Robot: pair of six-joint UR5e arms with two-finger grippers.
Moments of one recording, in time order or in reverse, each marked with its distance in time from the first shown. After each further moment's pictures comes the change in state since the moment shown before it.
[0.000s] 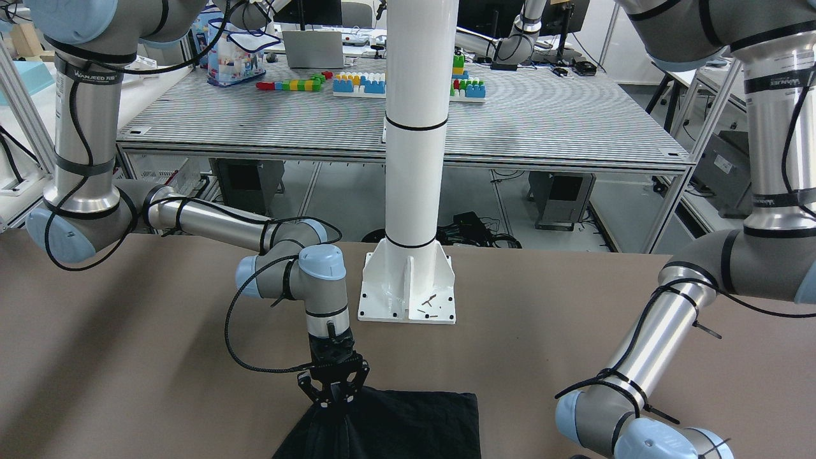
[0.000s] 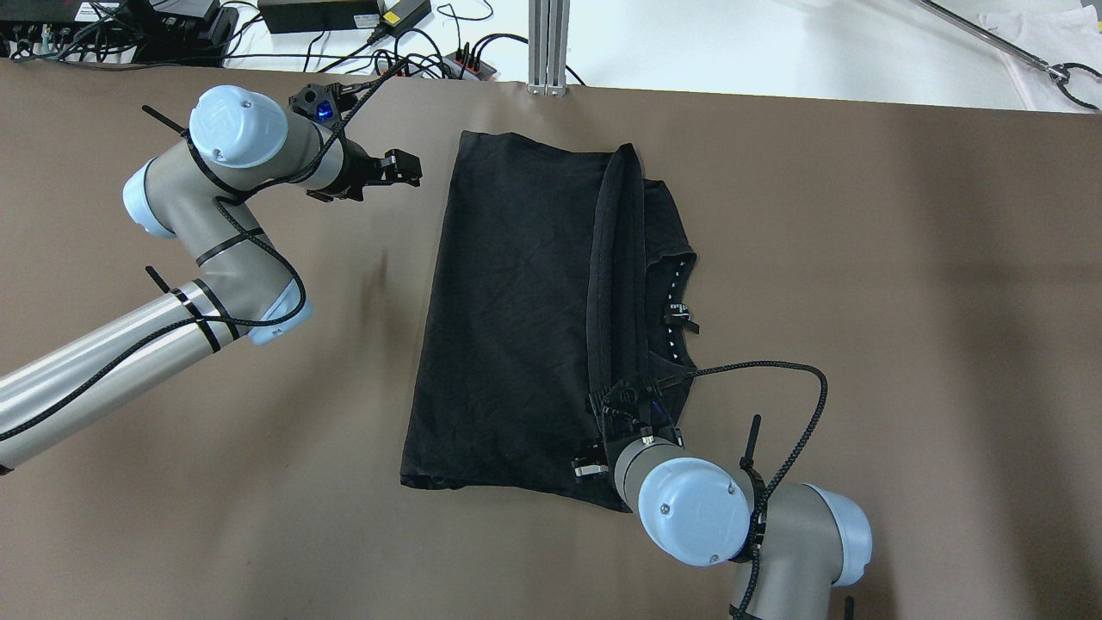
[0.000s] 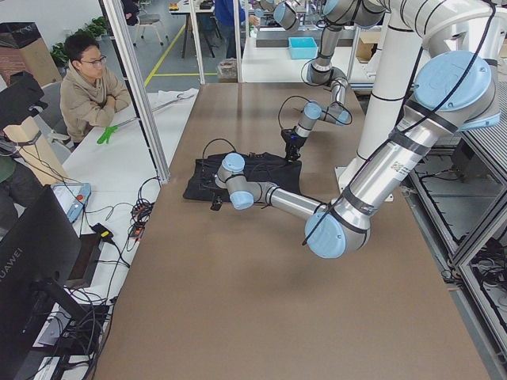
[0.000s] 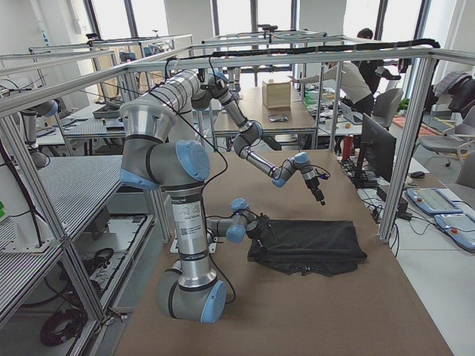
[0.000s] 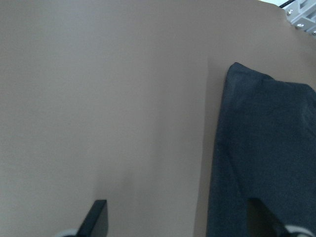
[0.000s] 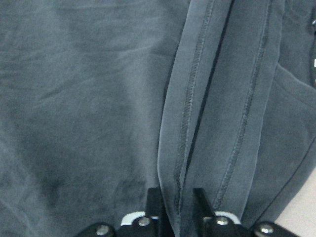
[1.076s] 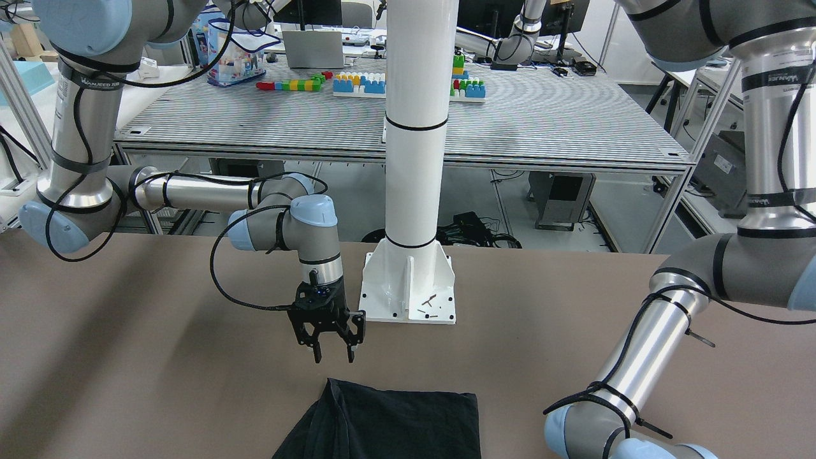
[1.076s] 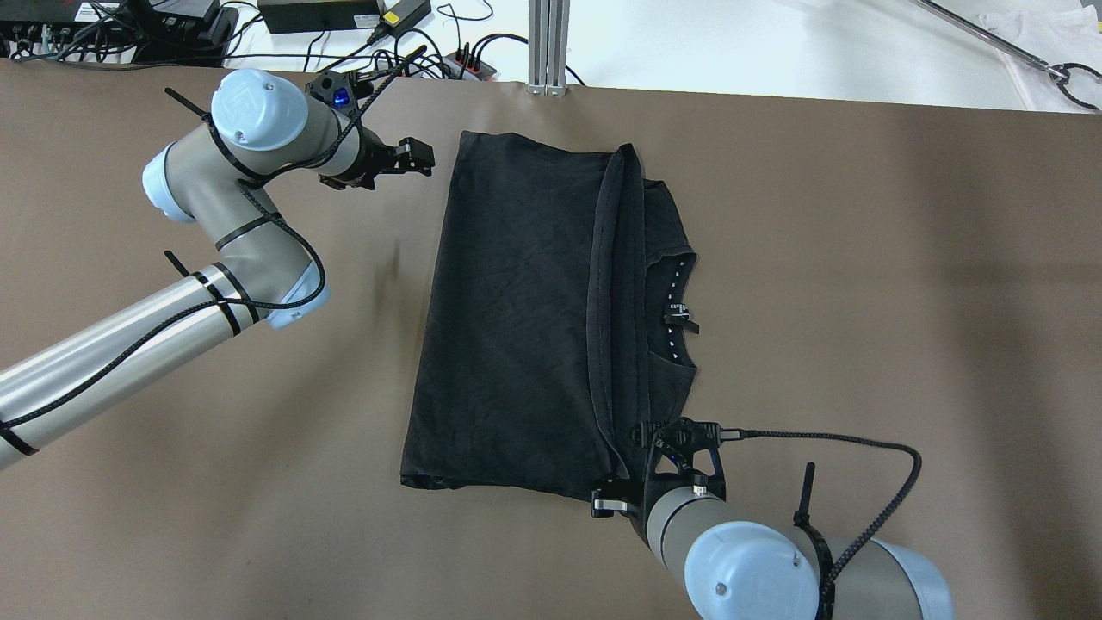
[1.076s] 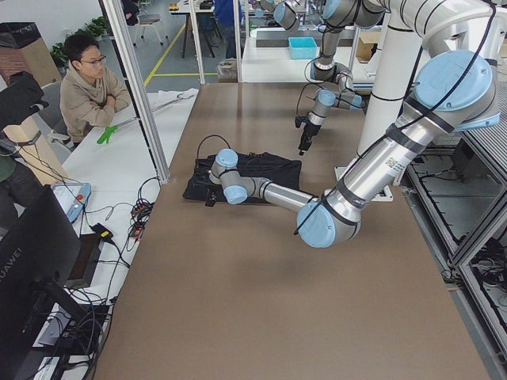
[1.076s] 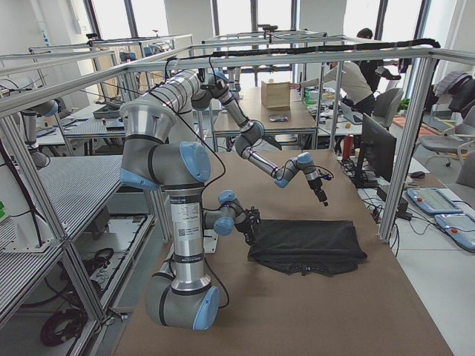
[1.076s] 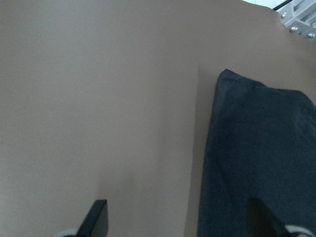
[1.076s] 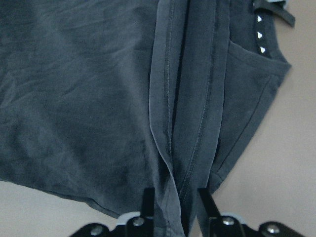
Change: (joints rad) left arm -0.006 -0.044 0.048 0.002 -0.008 0.019; right arm -0.066 -0.092 0.235 -0.135 -0.055 0.228
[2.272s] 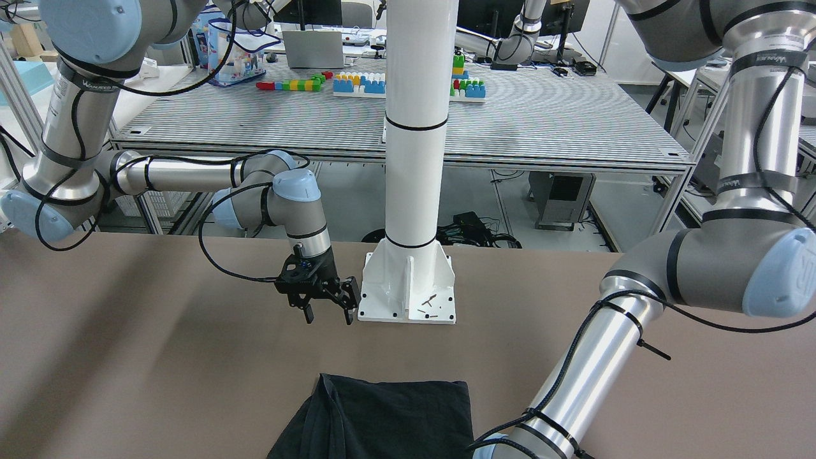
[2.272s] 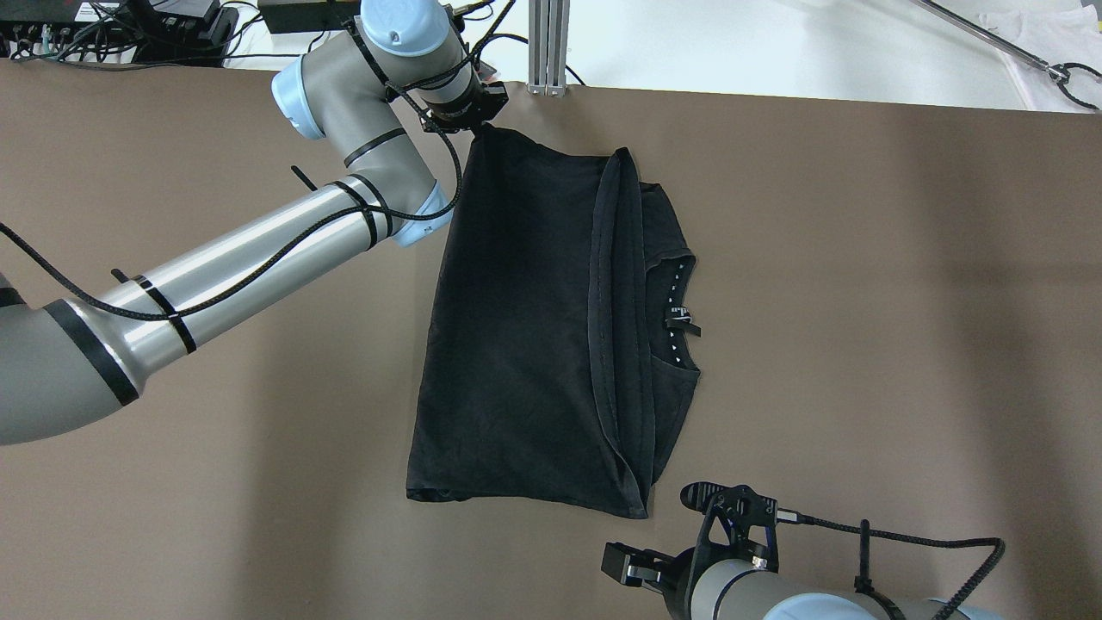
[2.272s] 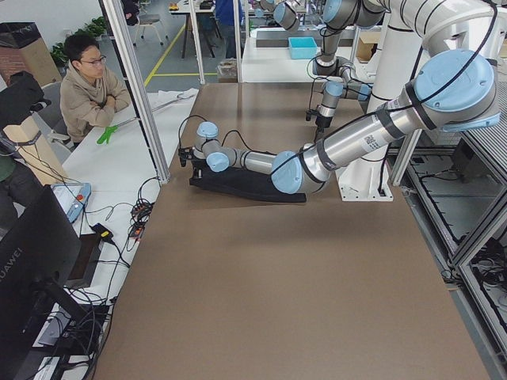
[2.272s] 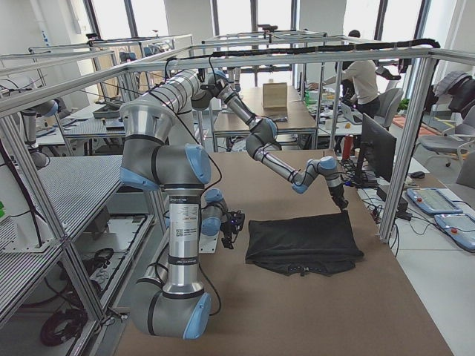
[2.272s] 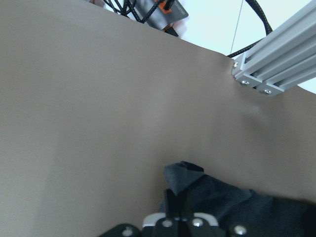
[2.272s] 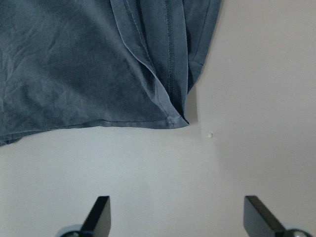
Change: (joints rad) left arm -0.012 -0.487 0.578 0.057 0.019 -0.076; right arm -0.112 -0.133 0.173 -0.007 0.062 0.398
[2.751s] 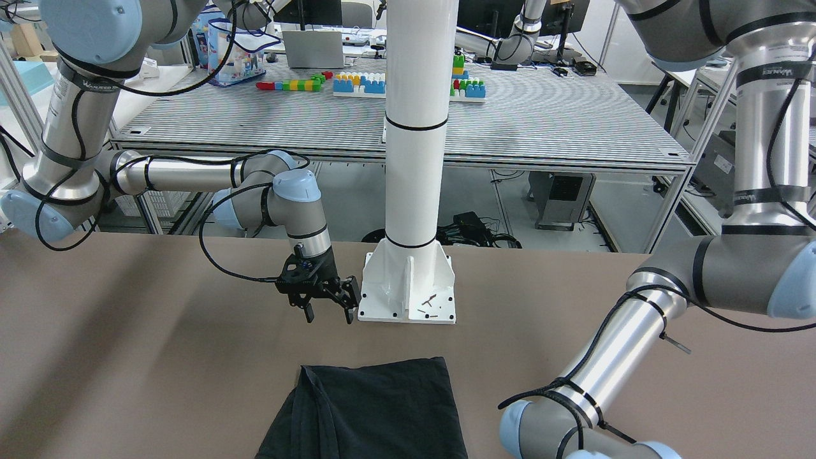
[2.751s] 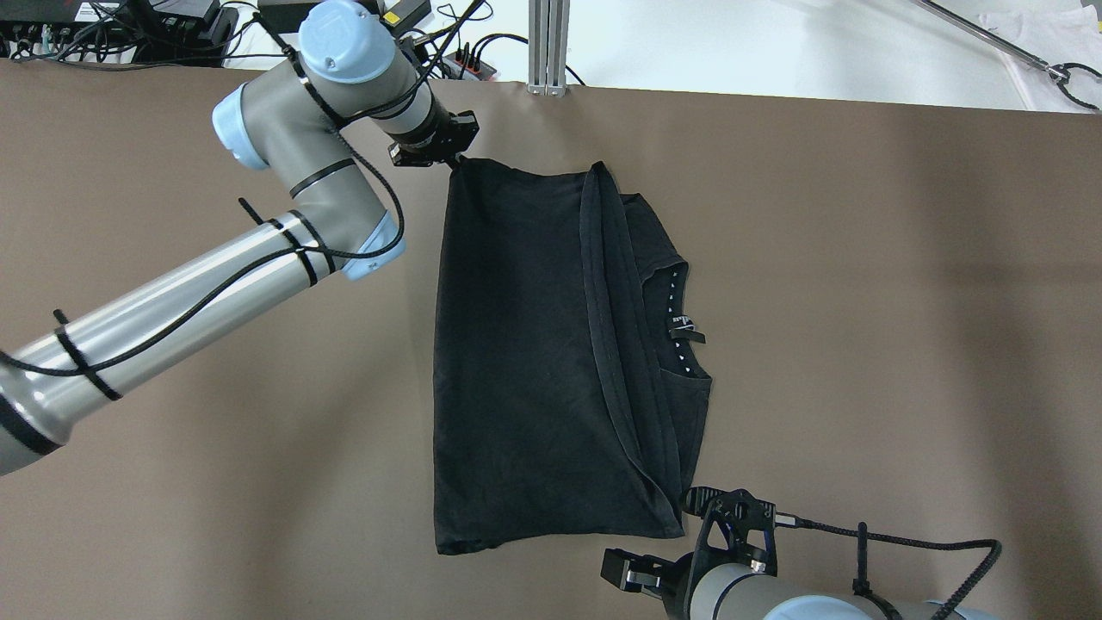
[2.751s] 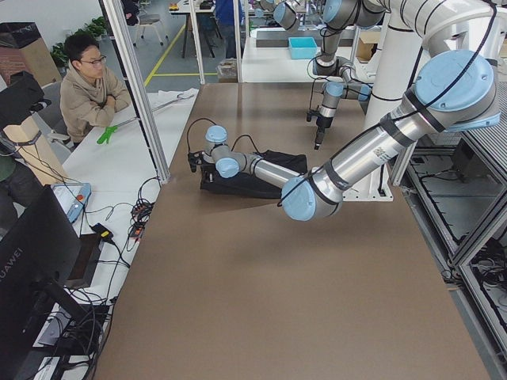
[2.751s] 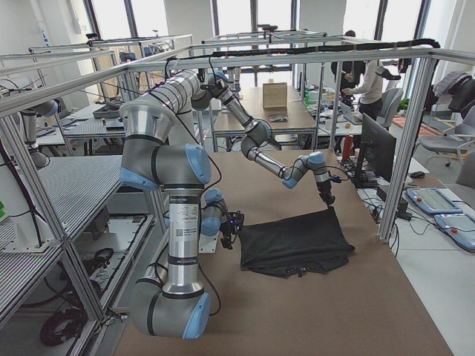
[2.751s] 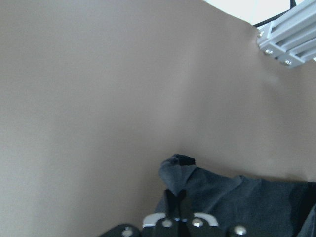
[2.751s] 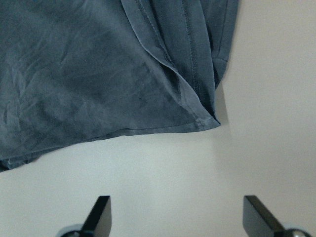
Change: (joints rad) left arm -0.002 0.182 -0.301 0.100 -0.087 -0.071; right arm -0.008 -0.003 -0.003 0.001 0.014 -0.001
